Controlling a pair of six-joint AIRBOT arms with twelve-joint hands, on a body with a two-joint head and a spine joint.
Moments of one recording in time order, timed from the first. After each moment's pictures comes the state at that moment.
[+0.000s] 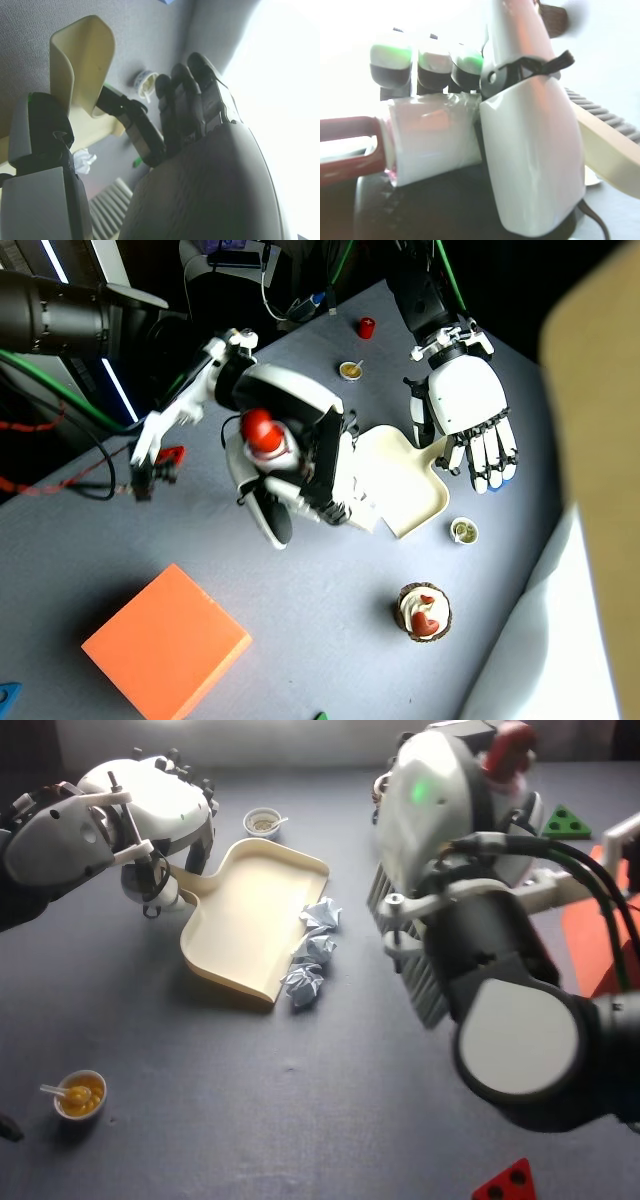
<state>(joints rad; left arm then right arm) 0.39 -1.28 1.52 -0.76 -0.27 1.89 -0.16 -1.15 1.00 -1.99 -1.23 -0.41</state>
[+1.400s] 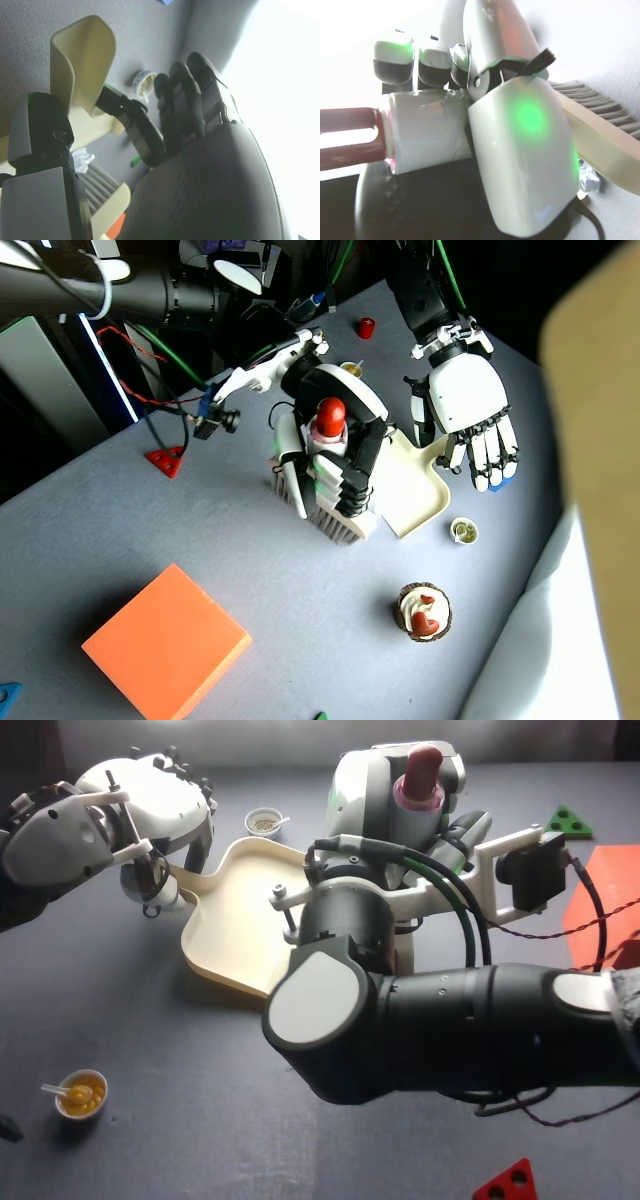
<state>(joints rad) 0.39 -1.27 1.51 -0.77 -0.28 1.89 -0.11 -1.49 1.33 -1.74 -1.44 -0.58</state>
